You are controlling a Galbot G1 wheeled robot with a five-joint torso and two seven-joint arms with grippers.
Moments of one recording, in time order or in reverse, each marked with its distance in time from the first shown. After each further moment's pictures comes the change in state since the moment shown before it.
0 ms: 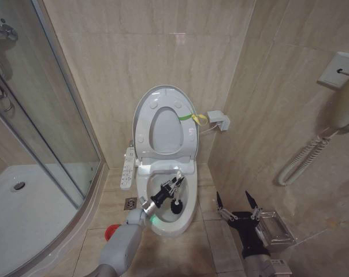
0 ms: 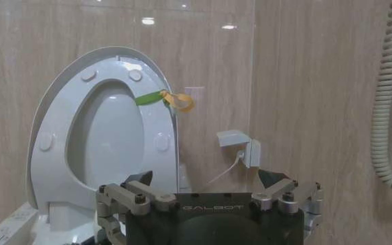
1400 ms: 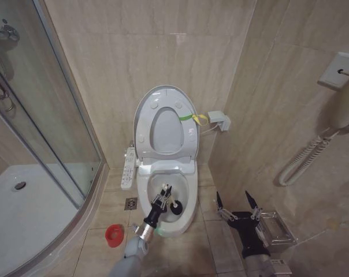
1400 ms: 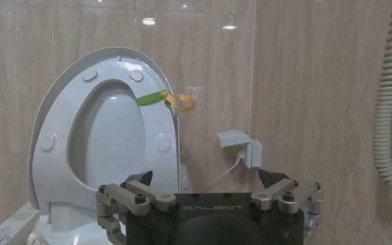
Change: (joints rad) left arm 0.294 -0.028 -0.104 -0.210 -0.138 -0.053 -0.110; right arm 0.000 0.000 0.000 0.000 0.000 0.000 0.000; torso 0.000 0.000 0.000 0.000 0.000
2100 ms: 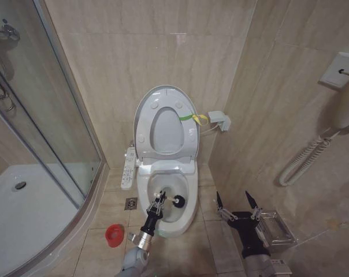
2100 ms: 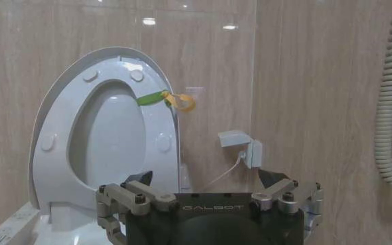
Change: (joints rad) left arm 0.029 0.000 -0.005 0.019 -0.068 0.036 -0.066; right arm 0.000 0.000 0.000 0.000 0.000 0.000 0.000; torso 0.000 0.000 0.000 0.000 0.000
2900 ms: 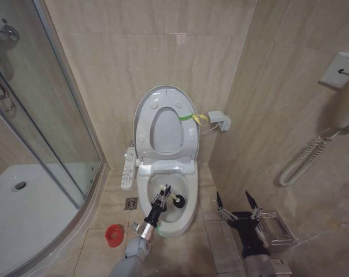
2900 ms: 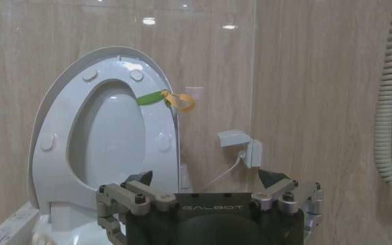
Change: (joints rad) left arm -0.066 -0.005 0.022 -0.006 0.078 0.005 0.002; right arm 0.000 0.000 0.000 0.000 0.000 0.000 0.000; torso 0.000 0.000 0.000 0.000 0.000
